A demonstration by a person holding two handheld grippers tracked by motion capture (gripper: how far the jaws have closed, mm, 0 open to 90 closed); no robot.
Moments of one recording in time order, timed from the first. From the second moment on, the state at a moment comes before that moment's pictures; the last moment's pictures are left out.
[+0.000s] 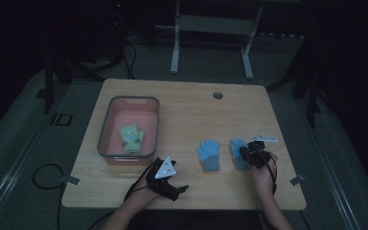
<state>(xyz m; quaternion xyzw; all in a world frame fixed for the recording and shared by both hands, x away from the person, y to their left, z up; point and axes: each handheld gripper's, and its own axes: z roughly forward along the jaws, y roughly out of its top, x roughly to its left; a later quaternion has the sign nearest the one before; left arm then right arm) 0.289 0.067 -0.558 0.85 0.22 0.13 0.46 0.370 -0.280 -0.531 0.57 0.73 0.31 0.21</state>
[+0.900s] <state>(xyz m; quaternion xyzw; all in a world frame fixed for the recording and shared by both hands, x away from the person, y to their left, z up) 0.289 0.066 -0.558 0.85 0.21 0.13 0.46 0.377 -0.322 -0.511 0.42 0.83 0.34 0.16</state>
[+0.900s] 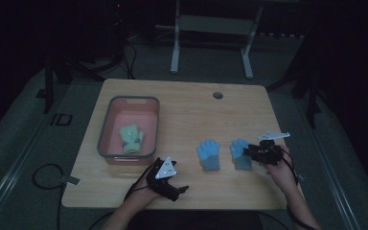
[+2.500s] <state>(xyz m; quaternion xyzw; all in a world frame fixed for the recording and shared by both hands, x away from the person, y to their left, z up) 0.289 0.065 -0.558 0.86 0.21 0.13 0.46 0.374 -0.272 -0.467 0.33 0.85 0.39 0.13</state>
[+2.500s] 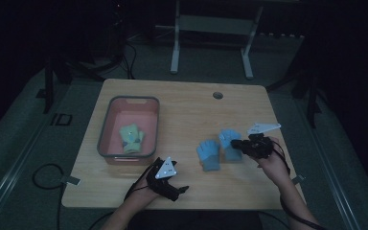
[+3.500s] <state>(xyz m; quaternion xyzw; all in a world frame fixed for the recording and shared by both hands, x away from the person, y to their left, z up) 0.289 0.065 -0.558 0.85 0.21 0.13 0.46 0.387 -0.207 -0.525 0.30 0.89 0.33 0.07</state>
